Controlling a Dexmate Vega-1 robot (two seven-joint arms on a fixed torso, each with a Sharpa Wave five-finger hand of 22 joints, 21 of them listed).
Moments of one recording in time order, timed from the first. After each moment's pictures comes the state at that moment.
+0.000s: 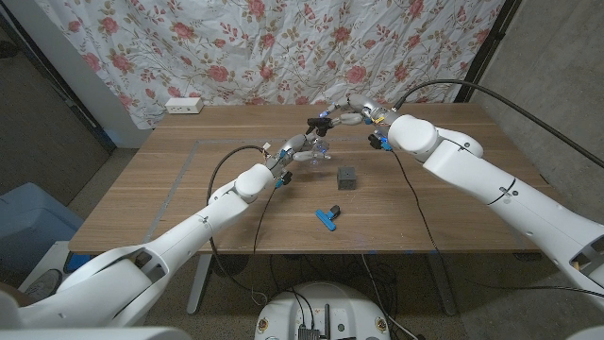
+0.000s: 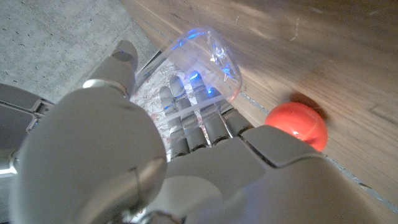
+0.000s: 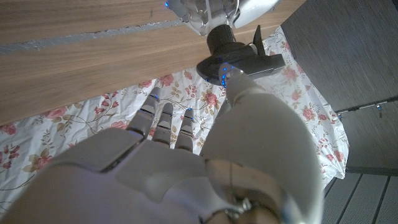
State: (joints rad) left arm 0.63 0.44 0.69 -1.23 -0.11 -0.32 0.01; left_hand 0.98 -0.02 0.42 -0.19 0.19 0.45 -0.01 0.94 0.21 0.70 -0.09 0.42 0.57 0.67 -0.06 0.28 0.32 0.33 -0.04 0.20 0.17; right arm -0.63 -0.76 -0.64 -2.07 0.08 -0.51 -0.01; right_hand 1.22 0.06 0.42 -0.19 0.35 0.86 -0.22 0.44 0.30 0.22 -0.01 0.22 0.20 0.10 0.10 0.28 0.31 0.29 0.12 0.19 0.16
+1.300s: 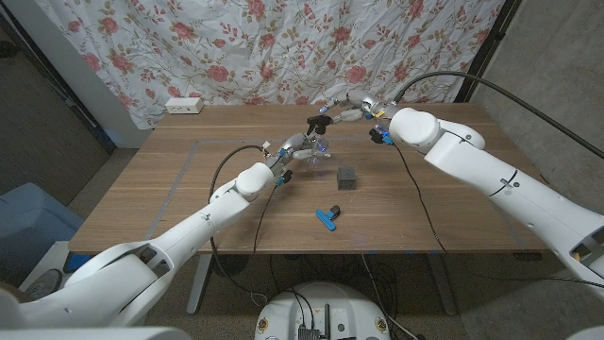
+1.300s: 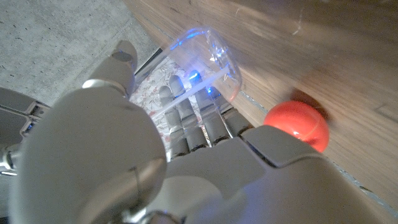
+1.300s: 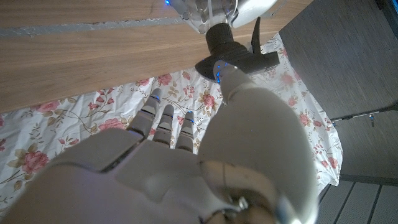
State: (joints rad) left arm 0.61 0.42 0.69 -1.17 -0.12 -0.35 0.00; left_hand 0.98 -0.02 0.43 -0.19 0.19 0.45 -0.02 0.94 0.21 0.71 -0.10 0.41 0.57 0.68 -0.06 0.28 0.33 0.34 -0.04 0.20 0.17; right arm -0.57 -0.78 -0.65 -2.05 0.06 -0.50 0.06; right_hand 1.28 0.05 0.40 -0.17 0.34 0.71 -0.22 0.37 0.26 0.16 -0.01 0.20 0.20 0.06 0.10 0.28 0.34 0.27 0.12 0.19 0.16
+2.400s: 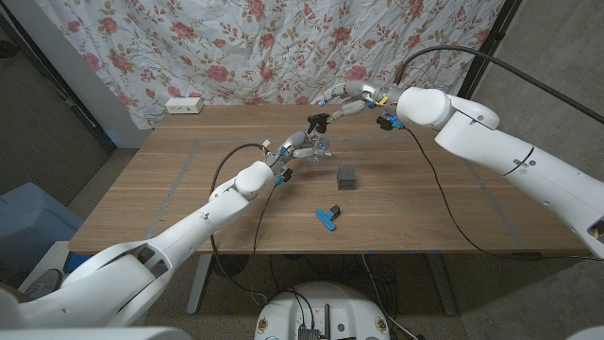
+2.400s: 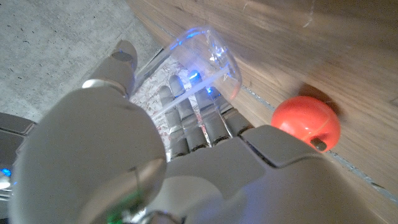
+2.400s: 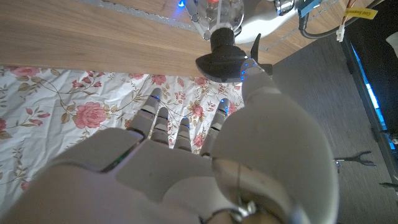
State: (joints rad) left arm 0.61 0.43 0.69 -1.20 -0.12 -0.34 0.00; left_hand 0.98 -0.02 0.43 -0.19 0.19 0.46 -0.01 0.94 0.21 0.71 -0.10 0.41 0.56 0.68 -0.07 0.28 0.32 0.34 -0.04 0.20 0.17; right arm -0.45 -0.86 -0.70 -2.07 -0.07 -0.45 0.30; right_hand 1.10 -0.03 0.29 -0.13 0.22 0.51 -0.22 0.26 0.23 0.05 0.07 0.19 0.20 -0.01 0.18 0.25 0.34 0.28 0.17 0.19 0.16
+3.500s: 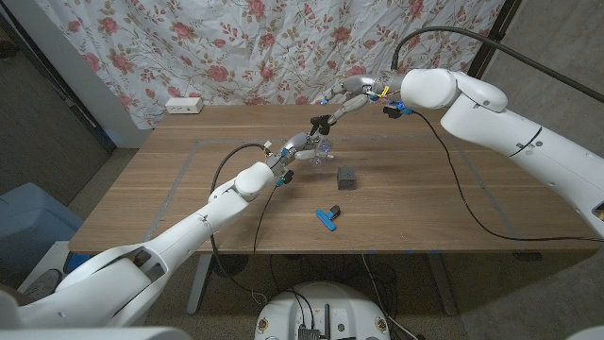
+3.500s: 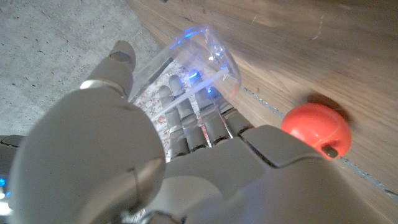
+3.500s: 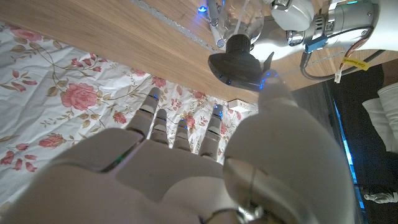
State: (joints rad) left arm 0.63 0.45 0.69 -1.25 -0.11 -0.34 -0.02; left_hand 0.97 -0.04 0.43 -0.19 0.19 0.46 -0.02 0.94 0.20 0.72 -0.10 0.39 0.56 0.68 -0.07 0.27 0.32 0.34 -0.04 0.20 0.17; right arm -0.34 -0.87 -0.73 -2.02 -0.26 -0.33 0.53; right_hand 0.93 -0.06 0.23 -0.09 0.18 0.39 -0.15 0.23 0.23 0.02 0.10 0.20 0.20 -0.02 0.20 0.23 0.34 0.28 0.20 0.19 0.16
